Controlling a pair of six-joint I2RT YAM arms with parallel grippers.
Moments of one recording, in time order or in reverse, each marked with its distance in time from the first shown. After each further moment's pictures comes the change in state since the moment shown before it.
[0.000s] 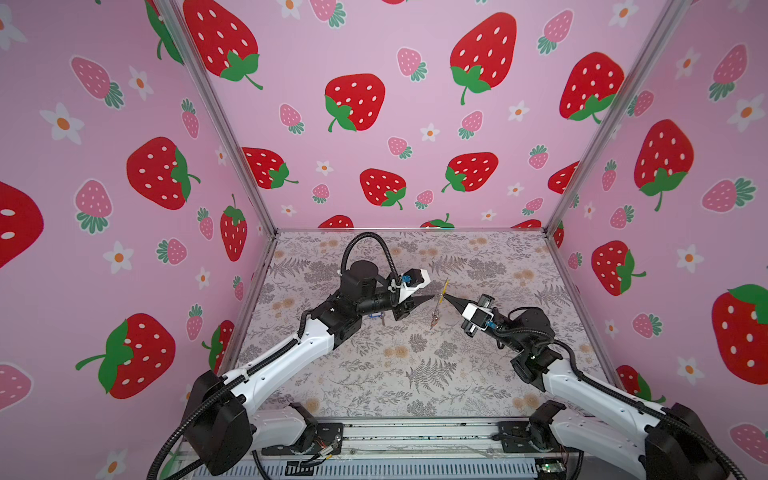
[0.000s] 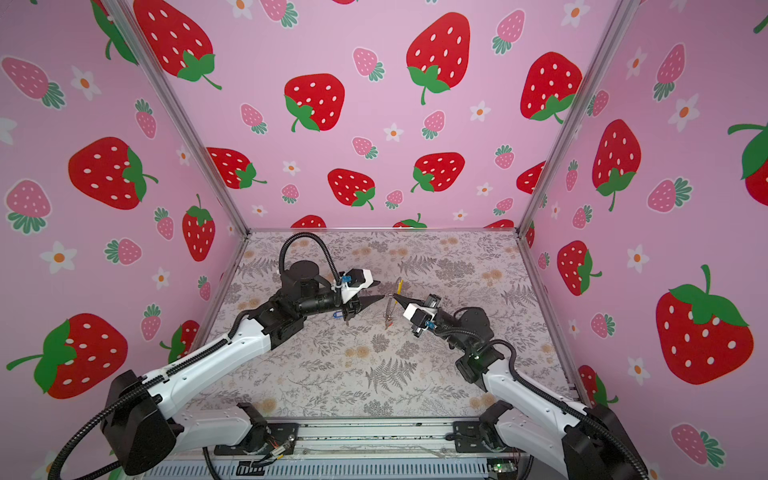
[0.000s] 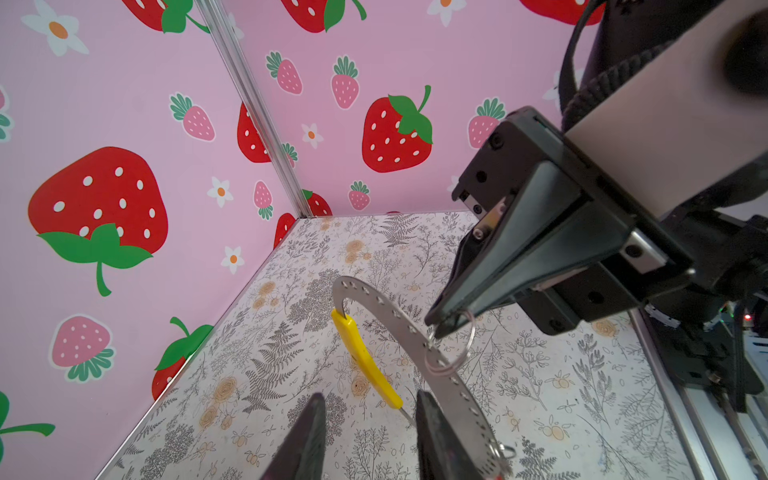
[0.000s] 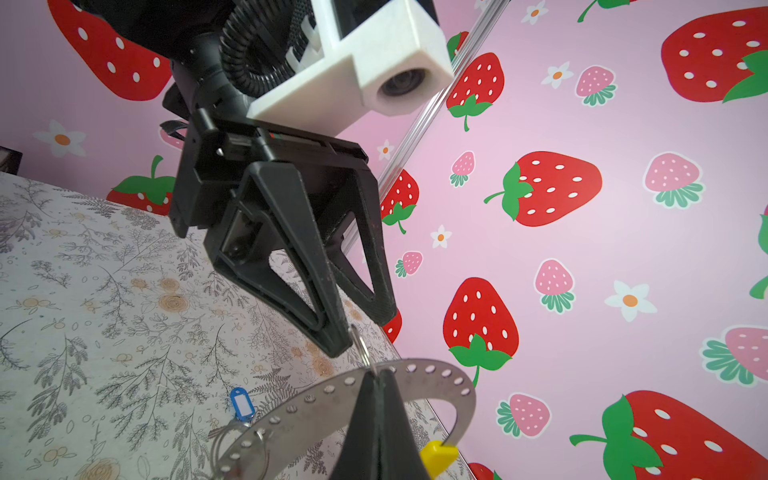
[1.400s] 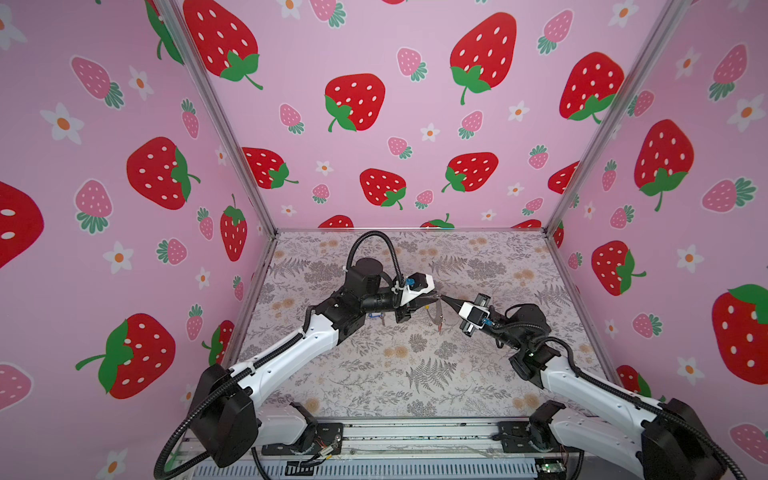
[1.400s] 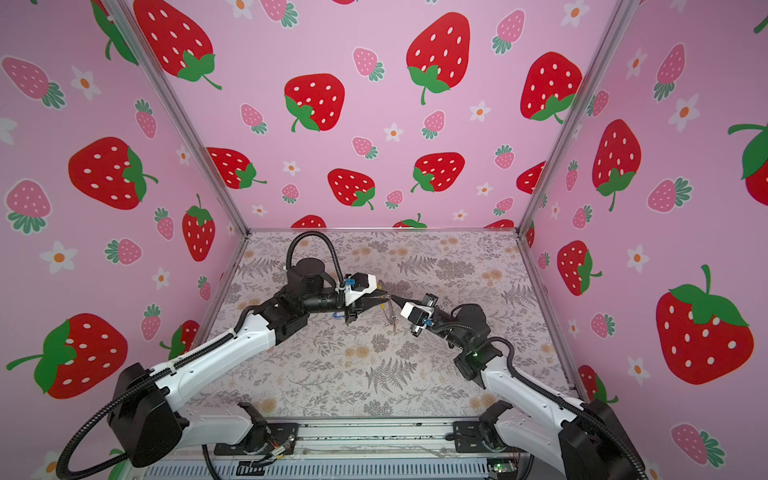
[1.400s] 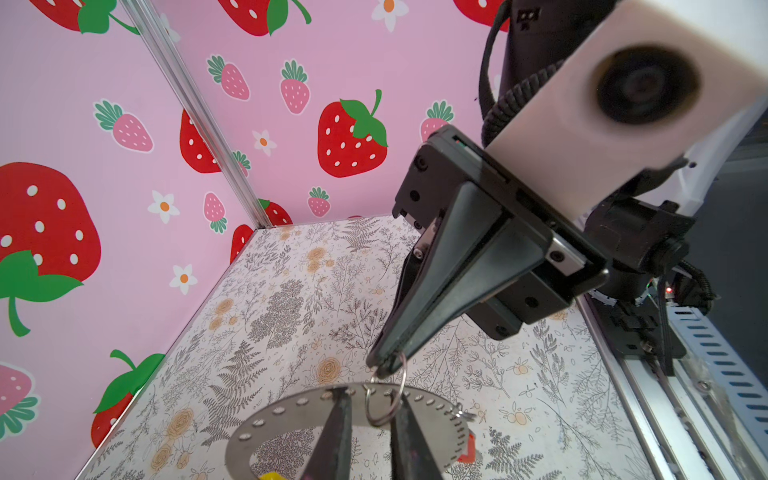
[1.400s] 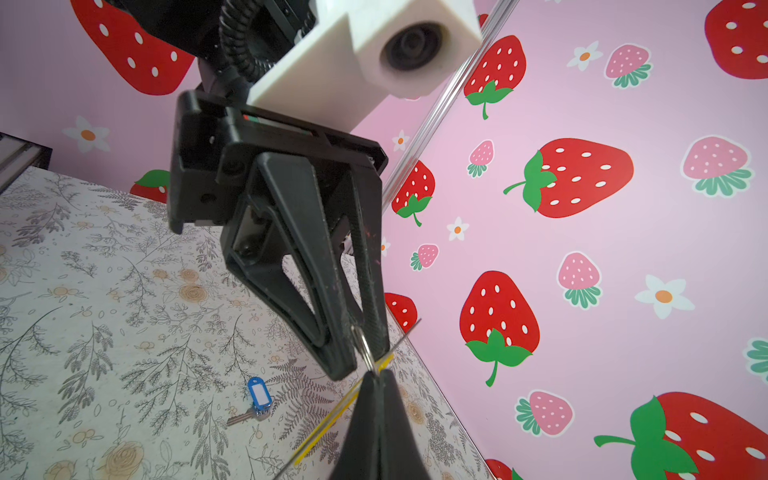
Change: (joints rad) left arm -0.002 0.049 0.041 -0.042 0.132 0.041; right arm -0.005 0.029 0.021 -0.039 -0.046 0.003
